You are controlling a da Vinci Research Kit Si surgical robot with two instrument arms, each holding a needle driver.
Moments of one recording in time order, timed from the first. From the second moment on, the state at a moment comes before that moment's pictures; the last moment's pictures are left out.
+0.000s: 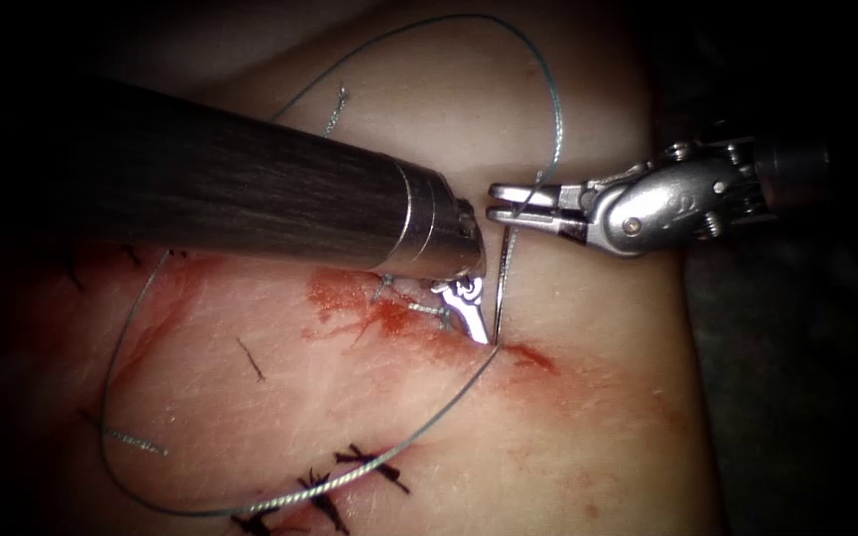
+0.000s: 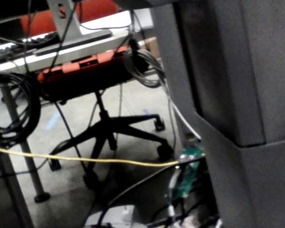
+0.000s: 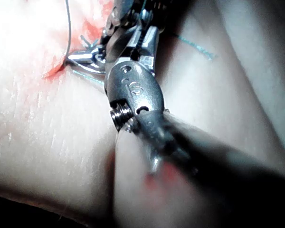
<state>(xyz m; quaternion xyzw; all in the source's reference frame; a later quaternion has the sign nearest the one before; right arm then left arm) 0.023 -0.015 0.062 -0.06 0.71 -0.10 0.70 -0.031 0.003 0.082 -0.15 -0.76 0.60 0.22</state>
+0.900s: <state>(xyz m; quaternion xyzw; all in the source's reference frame) 0.022 -0.014 0.062 -0.07 0.70 -0.12 0.70 -0.031 0.003 0.082 -0.15 -0.76 0.60 0.22</state>
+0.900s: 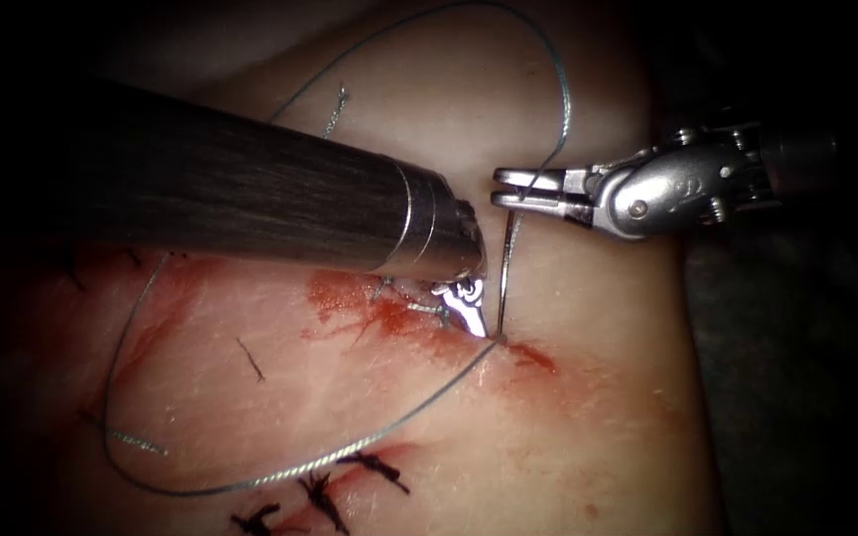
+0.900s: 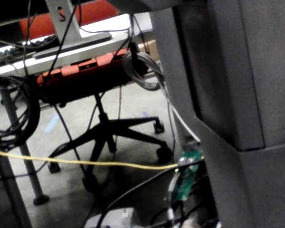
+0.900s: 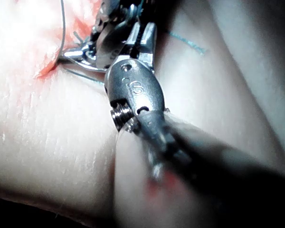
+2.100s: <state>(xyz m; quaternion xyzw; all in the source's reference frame) 0.023 -0.015 0.061 -0.07 0.71 -0.11 0.70 -0.031 0.003 0.082 -0.15 -0.76 0.60 0.22</state>
